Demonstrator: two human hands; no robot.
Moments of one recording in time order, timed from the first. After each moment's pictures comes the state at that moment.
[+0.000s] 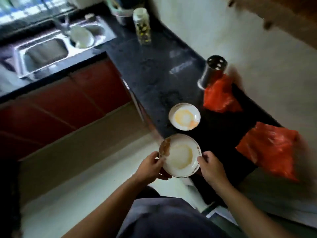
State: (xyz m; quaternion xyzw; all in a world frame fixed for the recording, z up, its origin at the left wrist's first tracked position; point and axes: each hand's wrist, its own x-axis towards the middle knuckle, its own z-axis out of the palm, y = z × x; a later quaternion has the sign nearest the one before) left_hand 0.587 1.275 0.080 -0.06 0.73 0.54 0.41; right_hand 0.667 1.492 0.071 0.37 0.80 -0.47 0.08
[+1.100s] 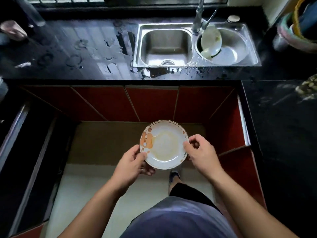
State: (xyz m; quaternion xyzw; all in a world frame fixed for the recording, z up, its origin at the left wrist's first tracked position) left_hand 0.276 0.820 0.108 -0.27 0.66 0.68 0.14; right_hand 0.185 1.042 0.110 0.06 0.84 -0.51 0.19
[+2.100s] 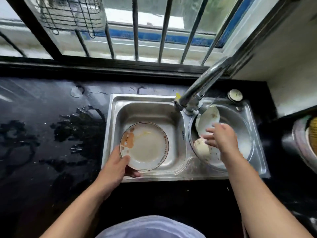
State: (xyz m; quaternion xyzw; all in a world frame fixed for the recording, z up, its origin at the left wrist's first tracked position) left_hand -0.322 0.662 0.066 -0.29 0.63 0.71 0.15; right_hand -0.485 0.973 0.103 0.32 0.76 -0.56 0.13
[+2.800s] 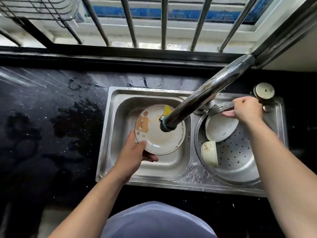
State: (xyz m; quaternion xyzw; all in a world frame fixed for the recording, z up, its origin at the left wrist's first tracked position) left_hand -0.417 0.729 0.055 -0.34 0.60 0.71 0.13; right_hand -0.660 1.030 0.046 0.25 0.86 -0.39 0.19
